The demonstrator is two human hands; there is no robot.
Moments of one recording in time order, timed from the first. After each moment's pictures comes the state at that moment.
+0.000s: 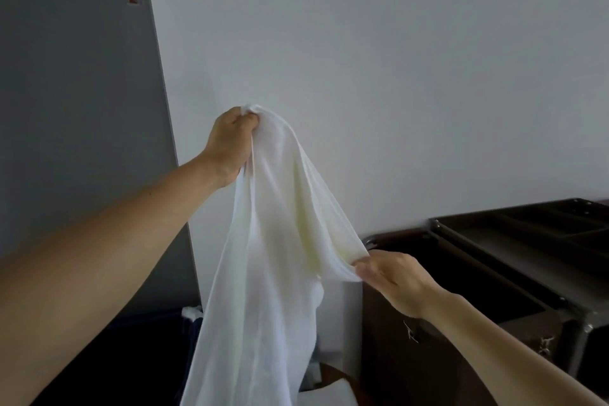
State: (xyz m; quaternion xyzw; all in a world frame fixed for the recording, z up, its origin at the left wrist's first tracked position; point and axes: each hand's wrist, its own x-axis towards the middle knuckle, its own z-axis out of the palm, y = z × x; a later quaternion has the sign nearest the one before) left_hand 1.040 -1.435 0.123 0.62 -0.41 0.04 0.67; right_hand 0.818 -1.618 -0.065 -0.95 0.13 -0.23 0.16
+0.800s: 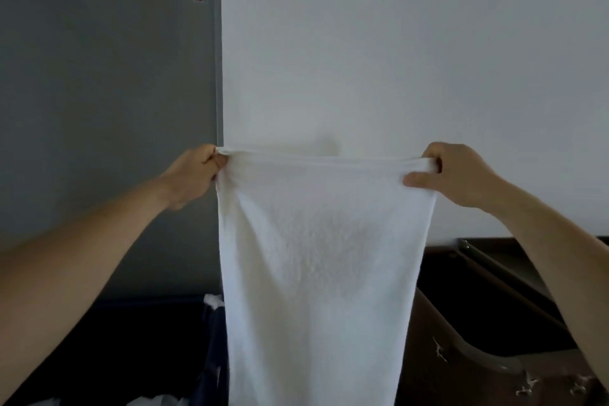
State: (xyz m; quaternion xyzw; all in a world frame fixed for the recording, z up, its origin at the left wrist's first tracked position) left_hand 1.151 -1.302 0.070 0.77 -0.39 0.08 0.51; right_hand 0.850 -1.619 0.107 -0.91 0.21 -0.34 0.10
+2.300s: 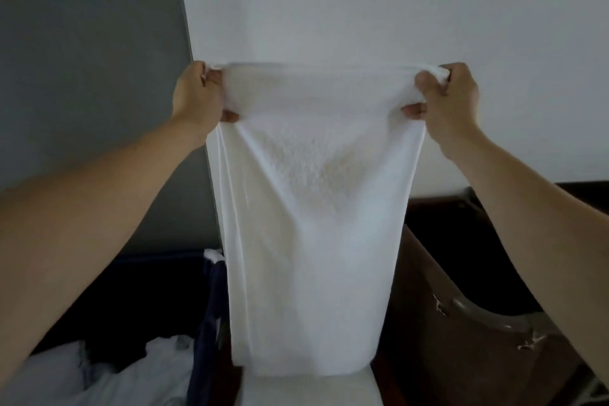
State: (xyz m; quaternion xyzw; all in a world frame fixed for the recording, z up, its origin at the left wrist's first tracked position) left_hand 1.163 -1.405 0.083 0.69 -0.26 0.15 0.65; right_hand 0.926 -1.670 0.080 -0.70 0.19 -0.55 0.42
